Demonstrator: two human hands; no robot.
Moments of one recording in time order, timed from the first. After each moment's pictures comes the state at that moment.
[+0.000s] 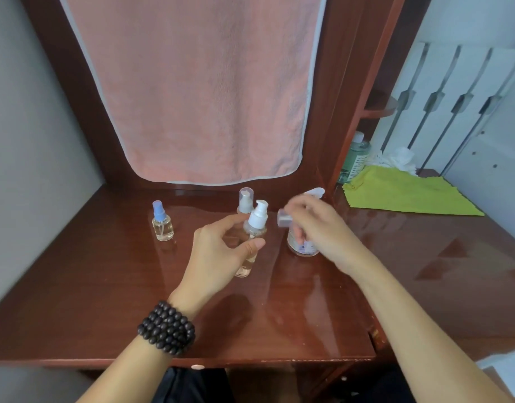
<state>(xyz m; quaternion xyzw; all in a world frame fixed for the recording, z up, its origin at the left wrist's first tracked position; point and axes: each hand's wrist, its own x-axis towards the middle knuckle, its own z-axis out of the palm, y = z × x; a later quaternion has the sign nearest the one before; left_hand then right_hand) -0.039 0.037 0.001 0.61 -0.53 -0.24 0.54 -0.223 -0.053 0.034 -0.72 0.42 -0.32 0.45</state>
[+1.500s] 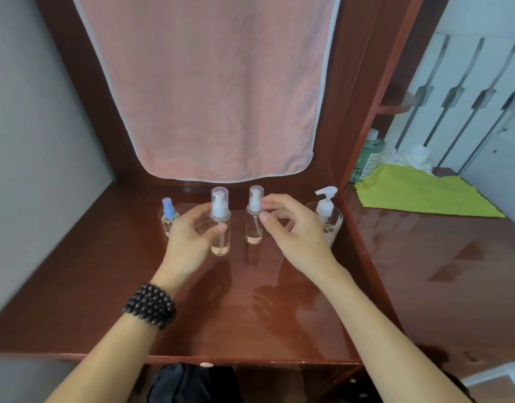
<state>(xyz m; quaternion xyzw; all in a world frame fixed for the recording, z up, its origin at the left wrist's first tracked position) 0.027 0.020 -0.028 0.63 -0.47 -0.25 0.56 -0.172 -0.039 0.010 -0.75 0.35 -0.43 0.37</state>
